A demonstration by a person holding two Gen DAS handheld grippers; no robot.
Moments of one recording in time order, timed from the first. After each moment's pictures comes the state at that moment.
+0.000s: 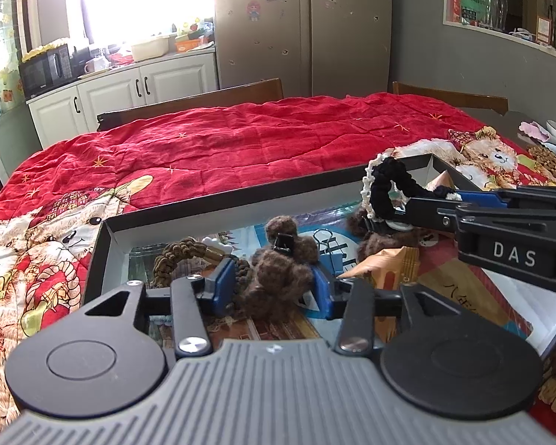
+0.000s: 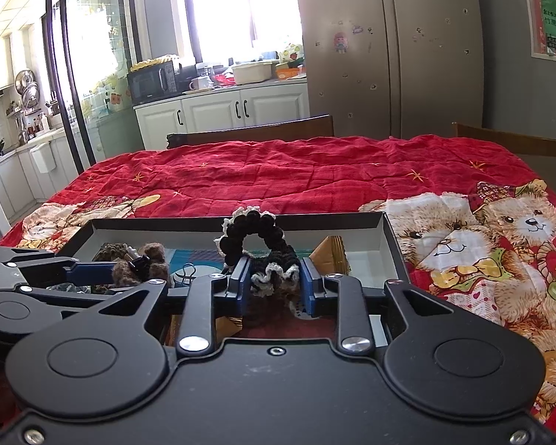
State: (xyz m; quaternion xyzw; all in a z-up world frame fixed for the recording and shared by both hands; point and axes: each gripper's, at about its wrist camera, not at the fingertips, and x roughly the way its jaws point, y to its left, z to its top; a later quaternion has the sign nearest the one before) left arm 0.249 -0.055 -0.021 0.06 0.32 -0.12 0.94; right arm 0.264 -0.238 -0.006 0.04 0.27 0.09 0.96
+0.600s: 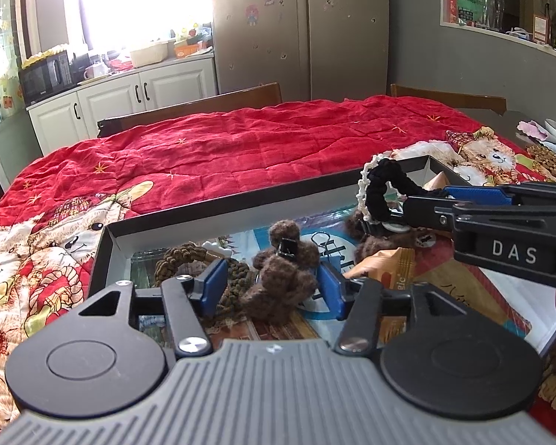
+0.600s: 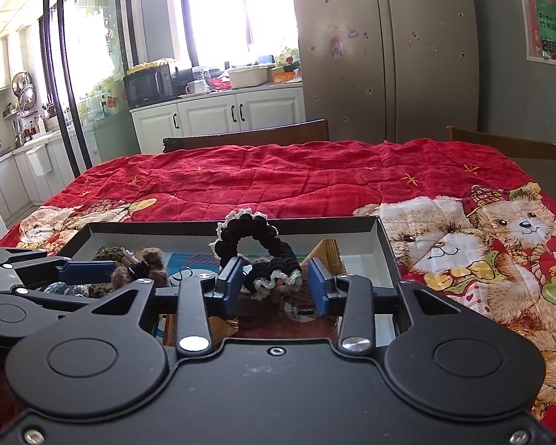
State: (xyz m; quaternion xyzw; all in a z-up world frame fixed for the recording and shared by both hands) left arm 0.245 -0.056 -0.018 0.07 0.31 -0.12 0.94; right arm 0.262 -0.239 -0.003 0.04 0.26 0.08 0.96
